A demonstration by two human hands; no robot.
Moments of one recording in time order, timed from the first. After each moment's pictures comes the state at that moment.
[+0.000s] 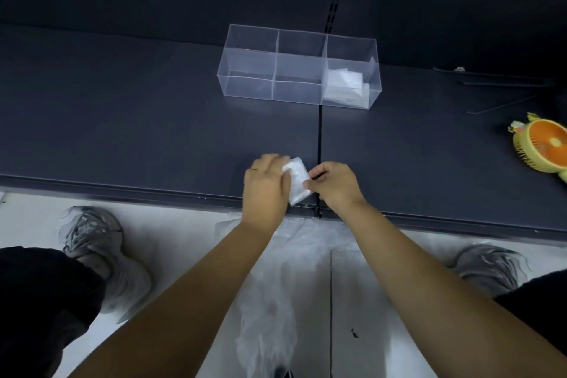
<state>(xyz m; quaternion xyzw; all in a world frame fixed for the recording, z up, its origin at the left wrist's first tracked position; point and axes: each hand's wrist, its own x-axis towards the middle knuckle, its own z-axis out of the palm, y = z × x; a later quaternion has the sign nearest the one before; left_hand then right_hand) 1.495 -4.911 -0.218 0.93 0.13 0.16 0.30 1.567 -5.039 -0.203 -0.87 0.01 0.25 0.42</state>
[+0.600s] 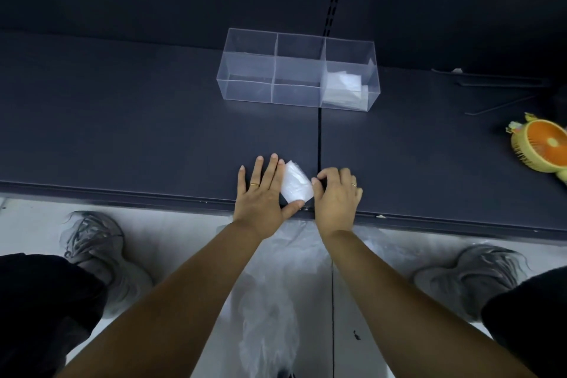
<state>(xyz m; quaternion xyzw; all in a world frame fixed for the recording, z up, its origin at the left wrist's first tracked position) 1.490 -4.892 -0.245 0.99 0.07 -0.11 0.07 1.536 -5.030 -0.239 -0.97 -0.03 -0.03 0.26</state>
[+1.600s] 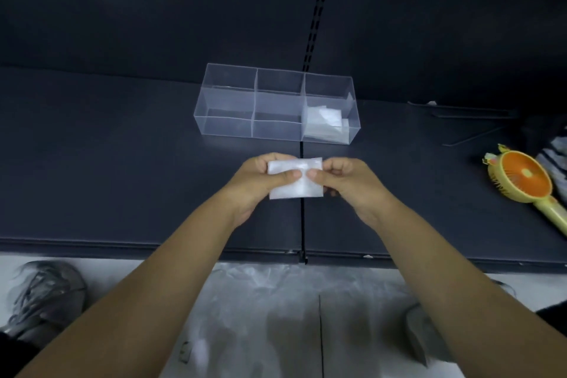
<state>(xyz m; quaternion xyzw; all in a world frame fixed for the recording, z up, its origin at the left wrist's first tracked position) 1.573 -4.880 -0.156 0.61 0.13 -0.12 0.77 1.623 -5.058 -0.136 -0.76 -0.04 0.27 0.59</state>
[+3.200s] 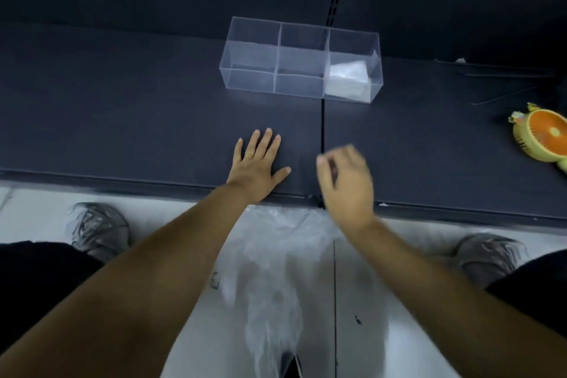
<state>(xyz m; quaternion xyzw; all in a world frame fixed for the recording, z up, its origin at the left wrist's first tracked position) 1.521 -4.853 -0.246 0.98 0.05 -0.14 0.10 1.528 -5.043 -0.185 -0.92 -0.17 -0.09 0.34</state>
